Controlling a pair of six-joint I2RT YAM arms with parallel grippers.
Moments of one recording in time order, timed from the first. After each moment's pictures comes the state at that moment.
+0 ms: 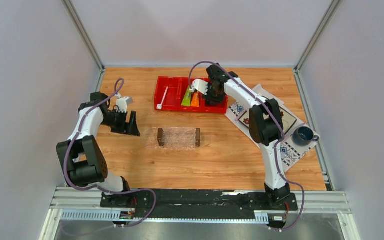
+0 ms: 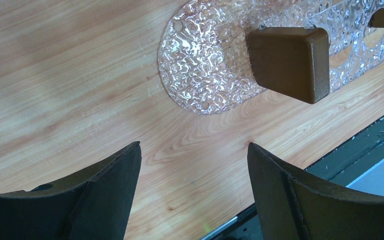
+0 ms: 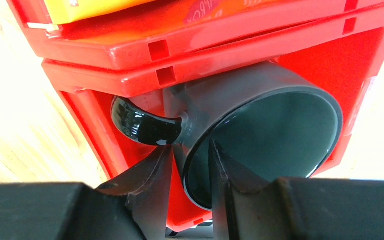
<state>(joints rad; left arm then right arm) 0.26 1.49 1.06 -0.94 0.59 0.47 0.45 2.25 1.97 -0.82 -0.03 -0.94</state>
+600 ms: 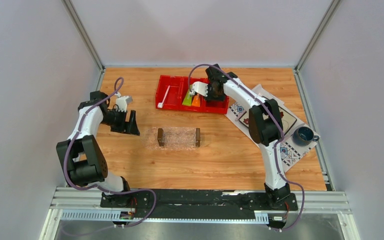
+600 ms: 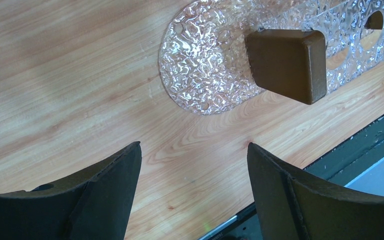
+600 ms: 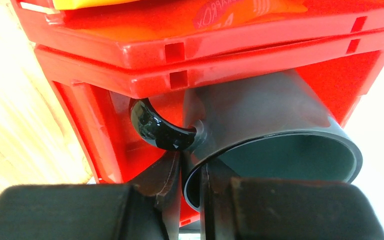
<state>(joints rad) 0.26 1.50 1.08 -0.95 0.59 0.47 0.46 2.25 1.96 -0.83 0.02 -1.03</state>
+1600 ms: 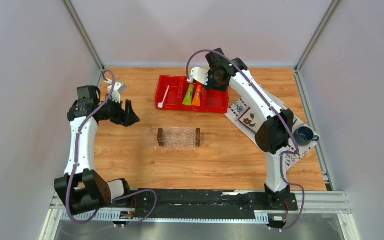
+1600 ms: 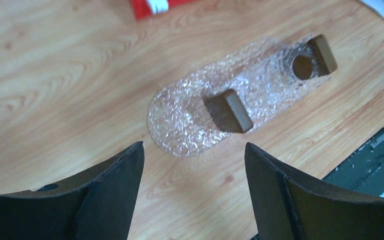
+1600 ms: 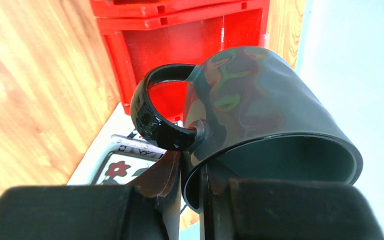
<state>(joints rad) 0.26 1.26 1.13 -0.89 0.74 0.43 0.51 2.09 2.15 -1.09 0.06 -0.98</state>
